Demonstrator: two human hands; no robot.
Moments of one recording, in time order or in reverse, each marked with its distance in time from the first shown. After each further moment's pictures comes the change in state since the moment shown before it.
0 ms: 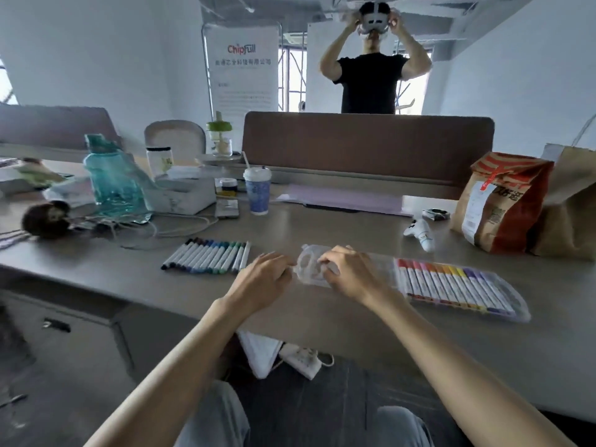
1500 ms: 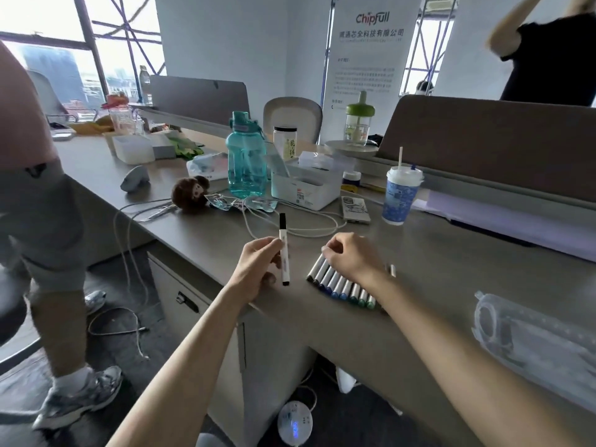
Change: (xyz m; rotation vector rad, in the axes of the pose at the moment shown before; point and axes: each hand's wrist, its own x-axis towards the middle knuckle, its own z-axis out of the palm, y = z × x) left_hand -0.033 -0.226 -0.121 -0.921 0.400 -0.717; right_hand 0.193 -0.199 0.148 0.258 -0.225 0.061
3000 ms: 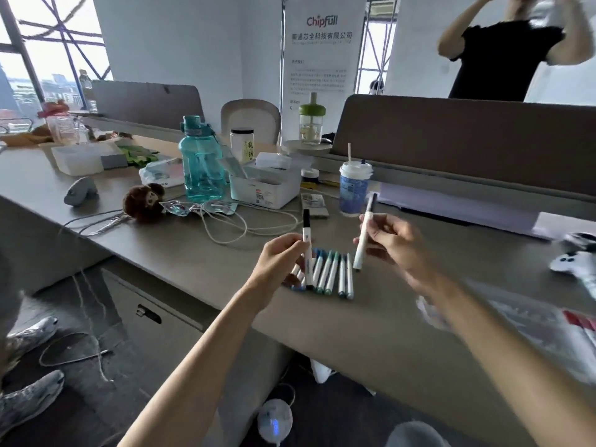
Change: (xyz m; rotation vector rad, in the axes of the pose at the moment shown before) left_hand -0.039 0.026 0.082 0.018 -0.236 0.089; right_hand -0.071 0.050 -0.101 1.007 0.094 0.124
